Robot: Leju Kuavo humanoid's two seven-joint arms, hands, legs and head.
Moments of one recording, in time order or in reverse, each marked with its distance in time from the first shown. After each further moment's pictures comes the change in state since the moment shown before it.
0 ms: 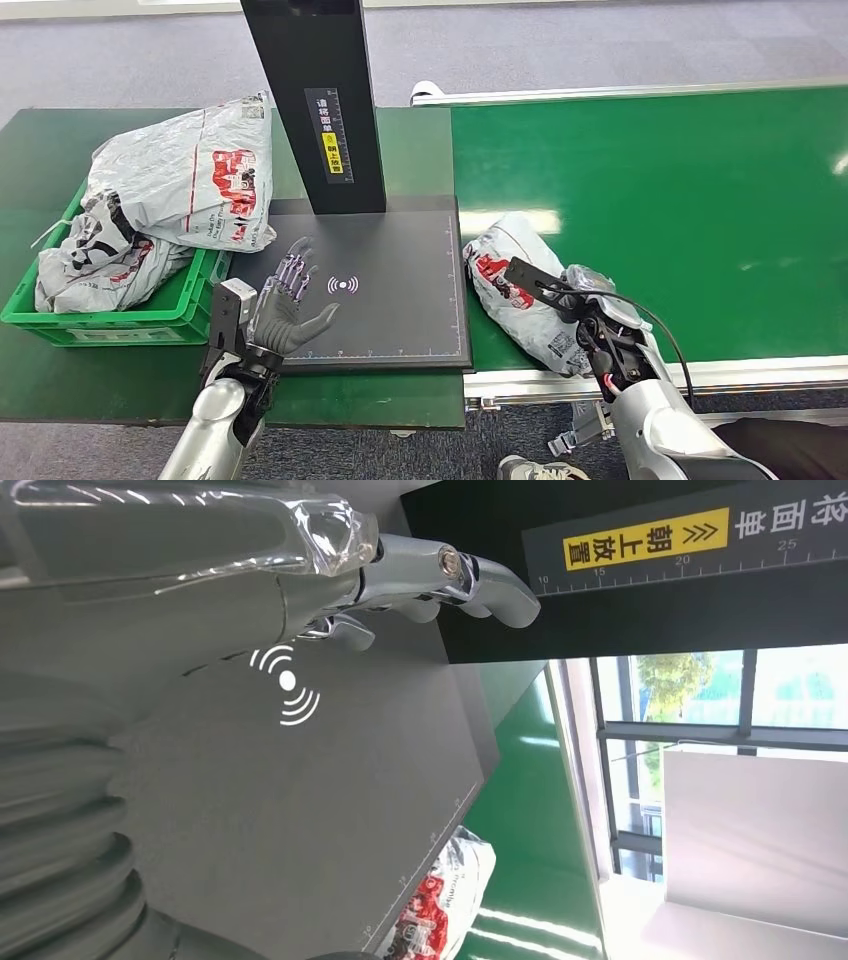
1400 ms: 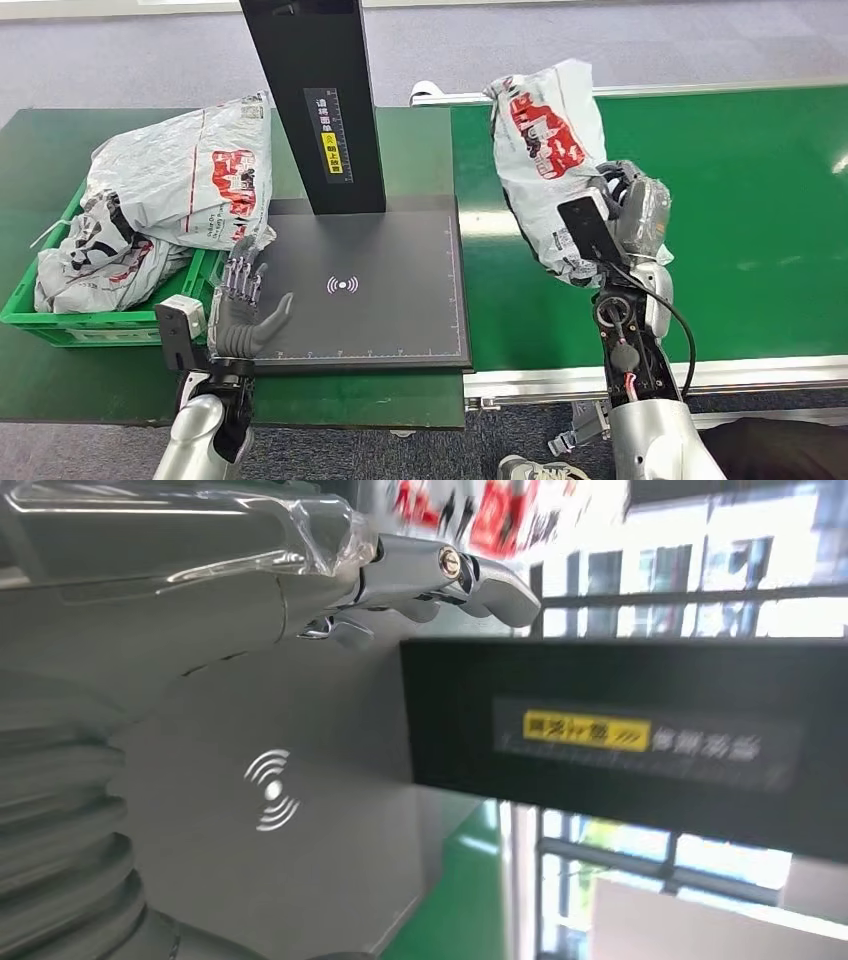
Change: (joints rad) left arm 0.088 -0.016 0.066 -0.127 0.075 0.170 -0.058; right arm 0.130 0.054 -0.043 -0.517 -0.449 -0.602 -0.551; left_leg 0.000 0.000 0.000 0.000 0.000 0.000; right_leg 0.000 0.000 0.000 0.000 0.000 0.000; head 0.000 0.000
